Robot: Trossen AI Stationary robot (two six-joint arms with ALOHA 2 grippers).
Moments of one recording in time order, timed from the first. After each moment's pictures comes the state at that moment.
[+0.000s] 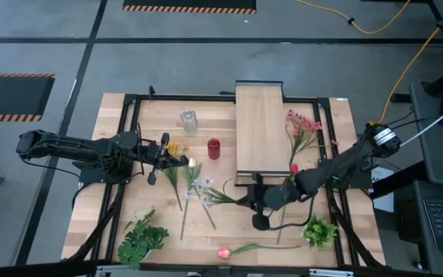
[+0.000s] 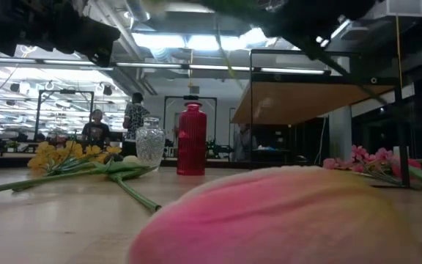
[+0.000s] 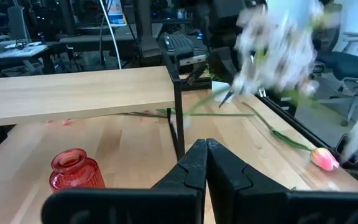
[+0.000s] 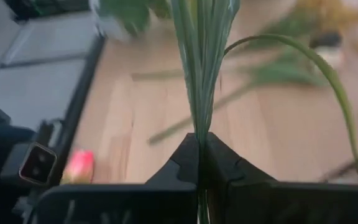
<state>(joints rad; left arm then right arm) 0.04 0.64 0.25 0.29 0.20 0.02 0.47 1.52 0.89 0.09 0.28 0.36</state>
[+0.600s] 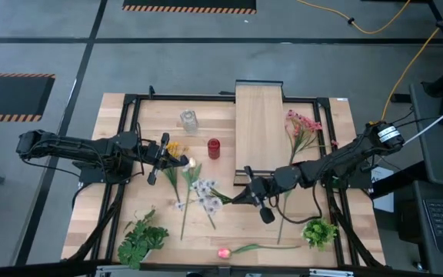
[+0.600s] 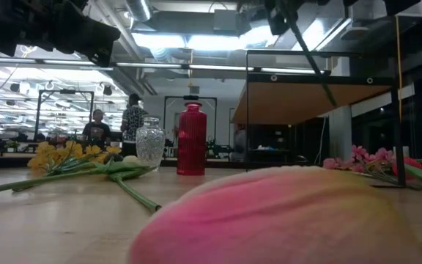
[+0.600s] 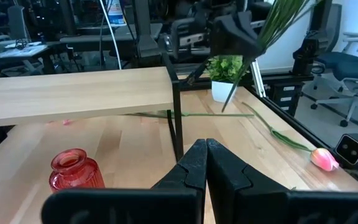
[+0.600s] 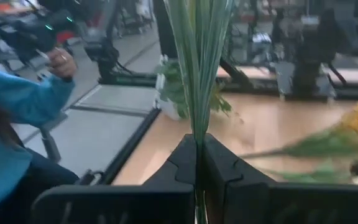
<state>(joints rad) 0.04 0.64 0.25 0.29 0.20 0.02 0.37 1.48 0.77 0.56 0.00 0.10</state>
